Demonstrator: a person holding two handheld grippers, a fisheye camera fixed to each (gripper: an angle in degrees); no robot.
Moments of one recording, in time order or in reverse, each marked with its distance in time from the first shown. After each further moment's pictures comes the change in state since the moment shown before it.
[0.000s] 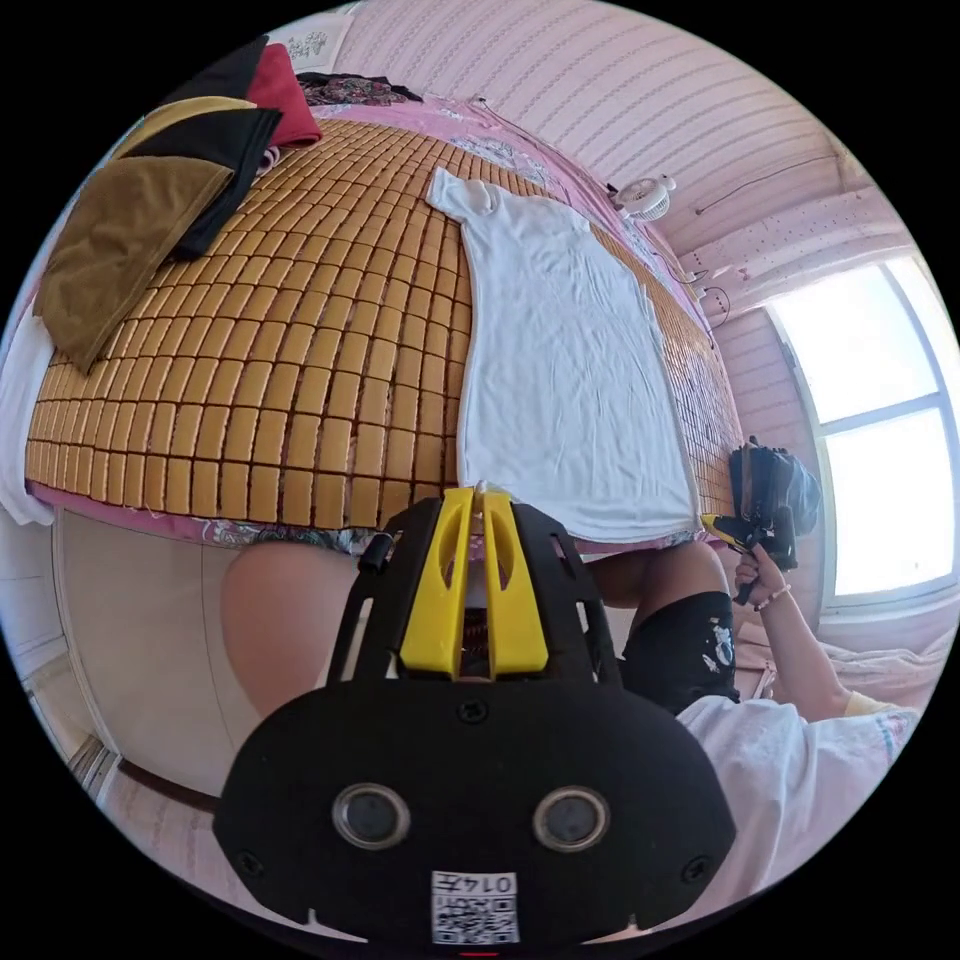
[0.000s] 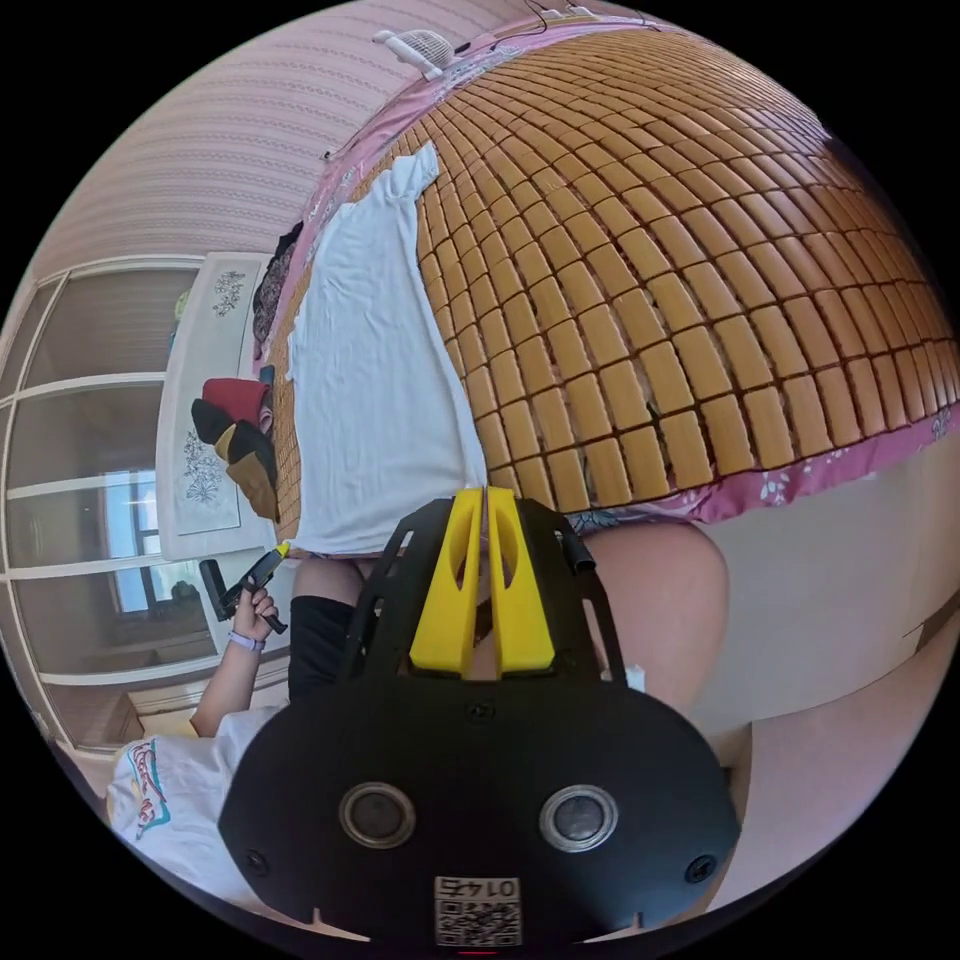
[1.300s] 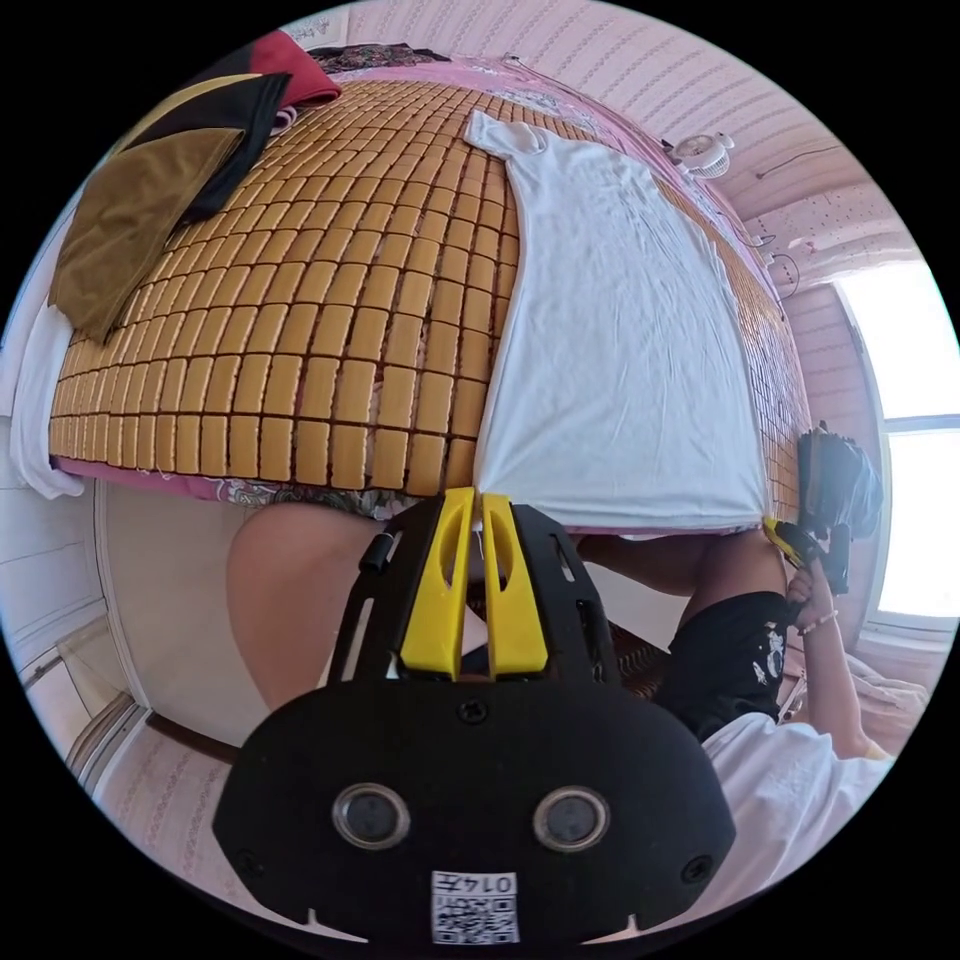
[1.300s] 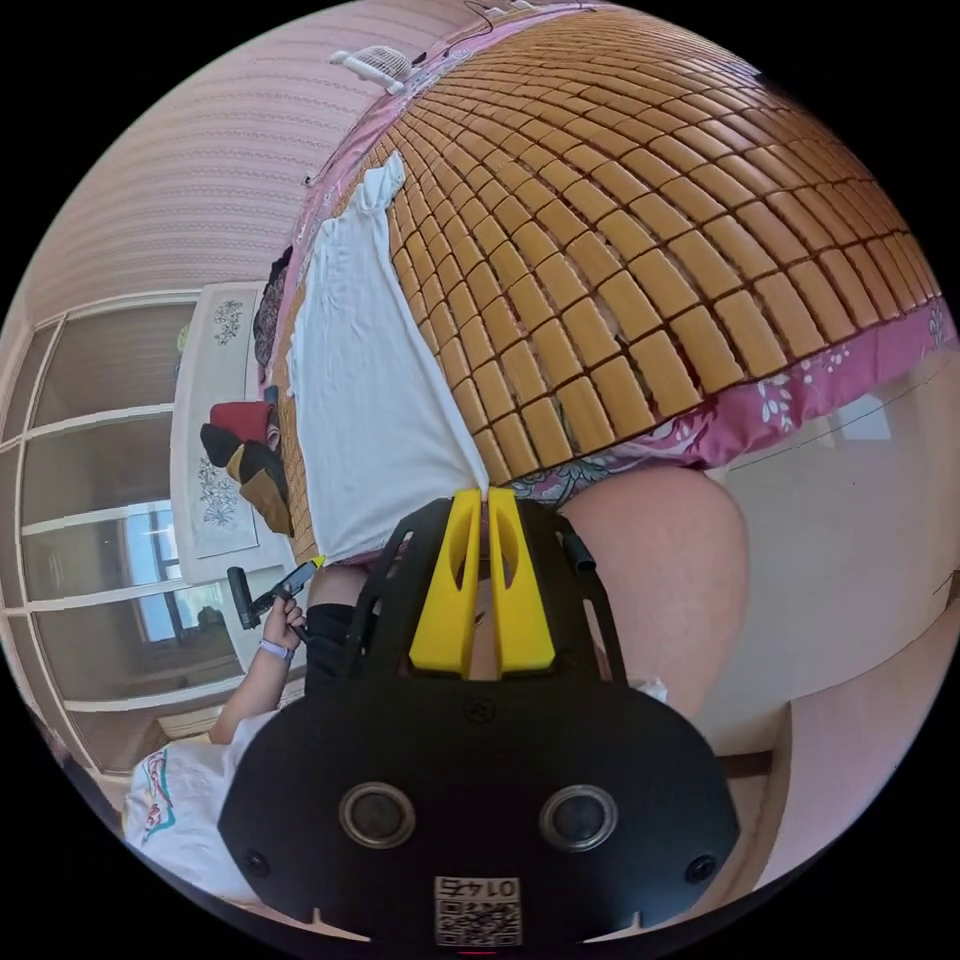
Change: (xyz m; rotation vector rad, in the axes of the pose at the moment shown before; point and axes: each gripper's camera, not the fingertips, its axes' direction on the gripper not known) left arm 0.041 -0.027 0.062 -0.124 -0.180 -0.045; right arm 0.052 -0.027 0.008 0.021 -0.056 0.091
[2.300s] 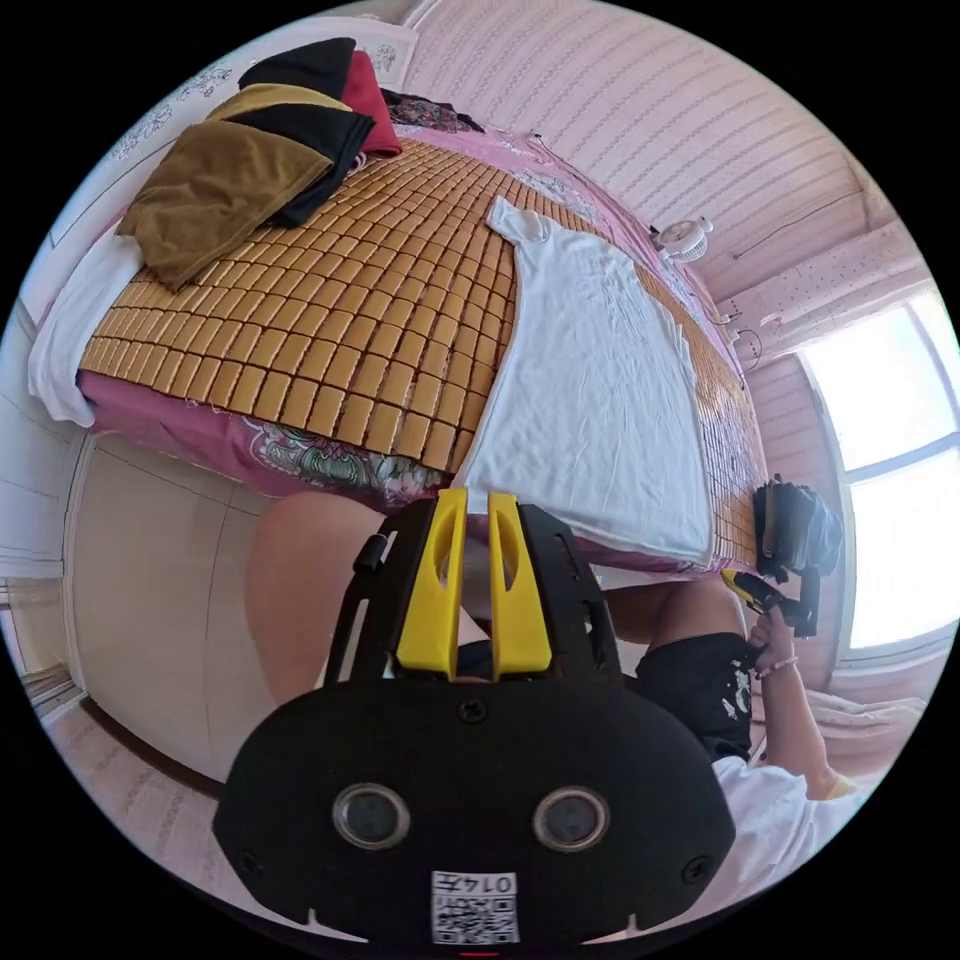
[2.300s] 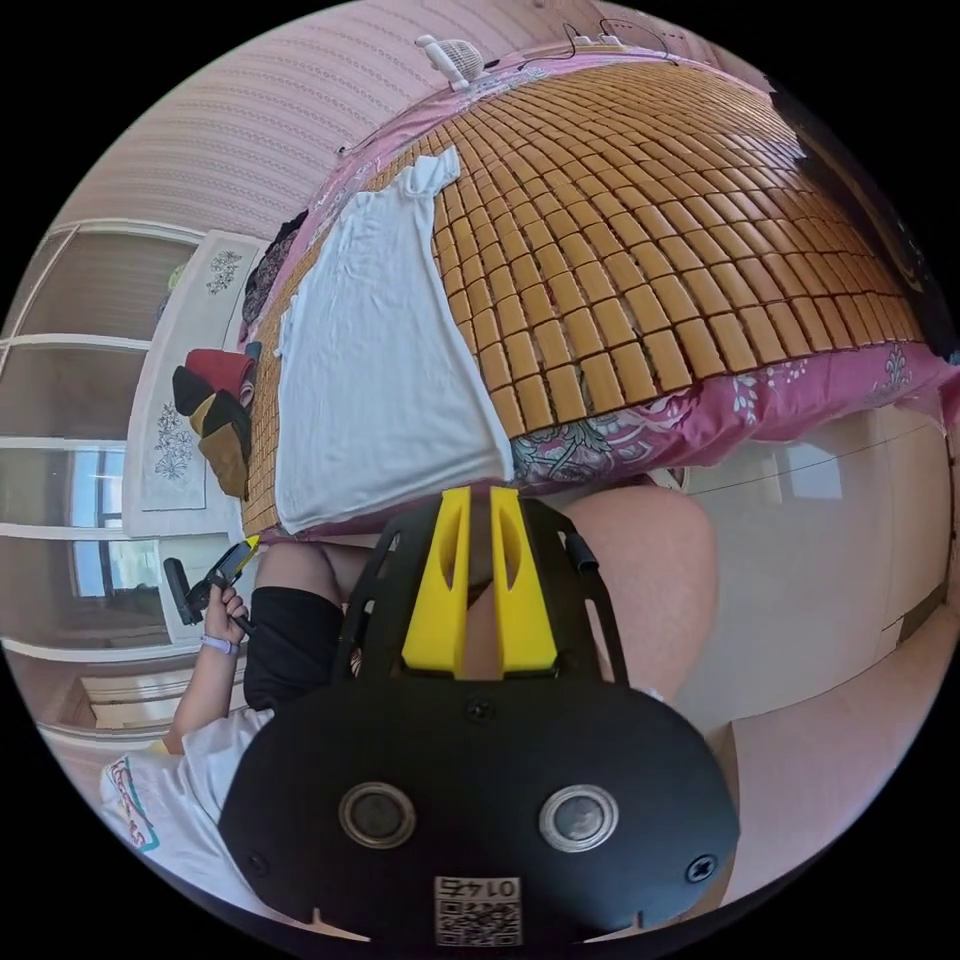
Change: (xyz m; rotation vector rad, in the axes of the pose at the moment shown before) left arm -0.034 0.106 -0.011 0.231 0.106 -0.094; right arm -0.018 0.092 0.023 0.050 0.179 -0.148
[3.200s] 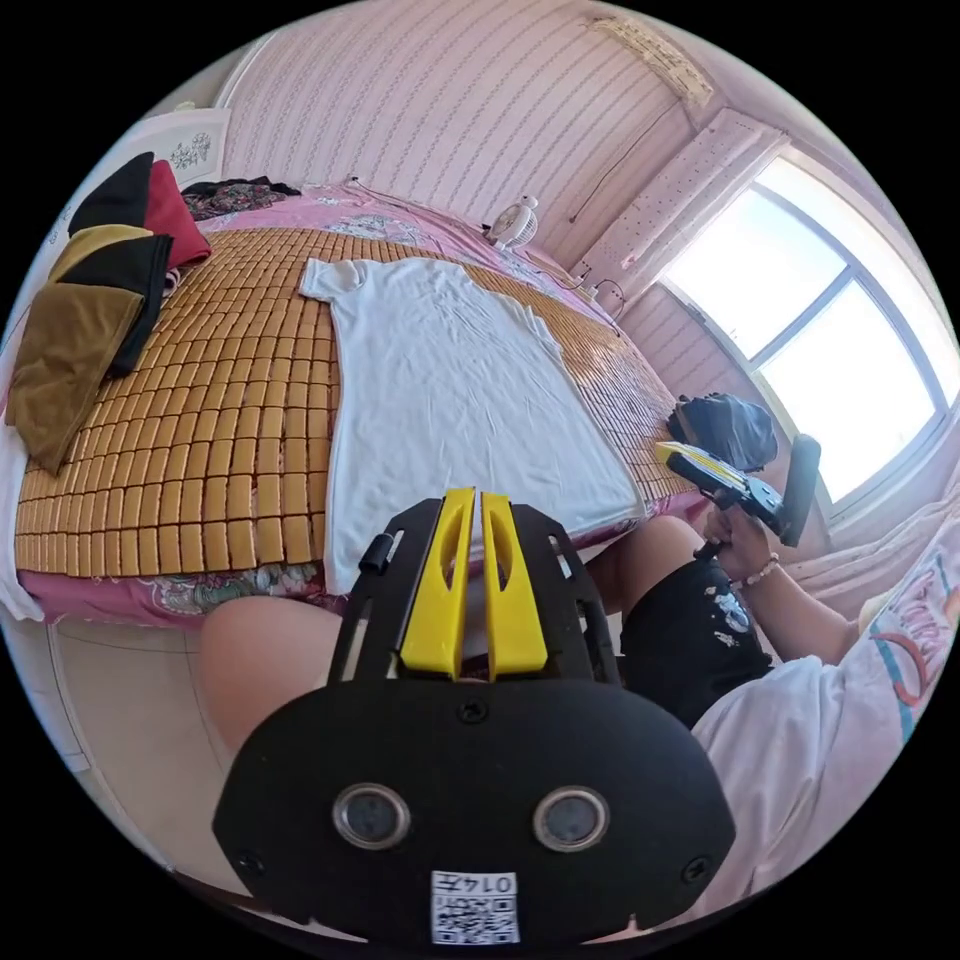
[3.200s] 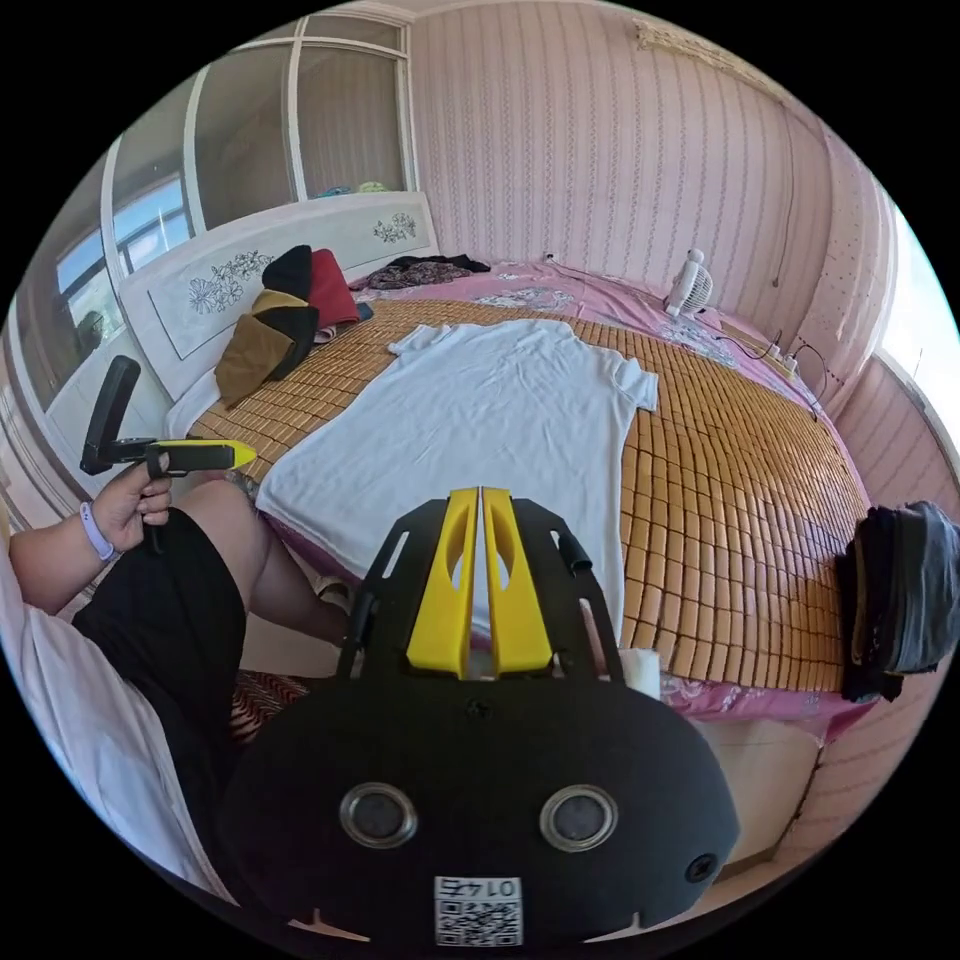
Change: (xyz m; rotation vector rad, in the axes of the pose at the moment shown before) left arm 0.055 0.000 0.004 0.100 0.183 0.401; right arm -0.196 0.087 0.077 0.414 0.286 -0.707
